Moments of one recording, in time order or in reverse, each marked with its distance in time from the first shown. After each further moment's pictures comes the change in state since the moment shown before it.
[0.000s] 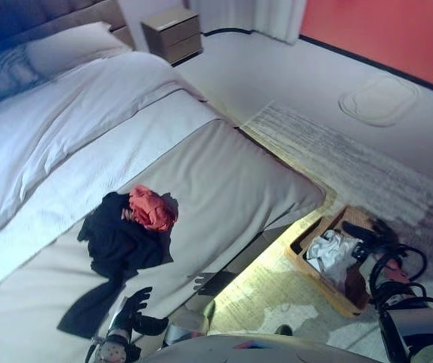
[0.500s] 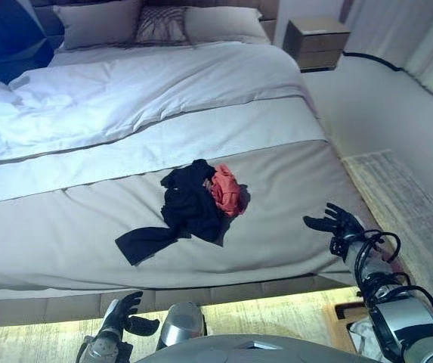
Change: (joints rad) left arm -0.014 0.034 0.057 0.005 0.009 0.102 -0.044; right arm -0.048 0.026 0.054 -0.033 -0.175 0.038 0.199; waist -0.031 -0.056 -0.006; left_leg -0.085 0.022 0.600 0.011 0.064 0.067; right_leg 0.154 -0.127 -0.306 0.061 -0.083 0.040
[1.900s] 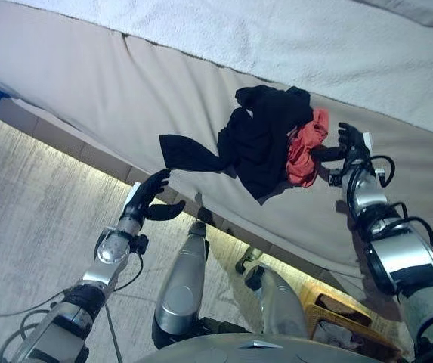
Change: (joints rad) left arm -0.338 0.187 -0.241 -0.499 -0.335 -0.190 -0.018; right arm -0.501 -0.080 0.125 0.104 -0.174 -0.022 -0.229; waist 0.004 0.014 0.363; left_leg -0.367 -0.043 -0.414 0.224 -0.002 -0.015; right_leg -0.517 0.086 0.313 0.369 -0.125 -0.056
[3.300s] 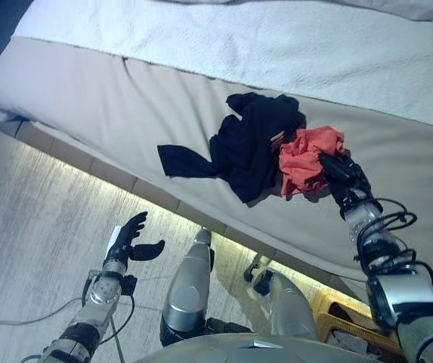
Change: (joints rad) left arm 0.243 -0.112 0.153 0.225 0.185 0.038 0.112; right arm 0.452 0.098 -0.285 -0.319 0.705 -0.073 0.328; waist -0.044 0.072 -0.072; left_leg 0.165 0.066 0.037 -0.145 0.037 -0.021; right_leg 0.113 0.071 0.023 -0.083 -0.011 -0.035
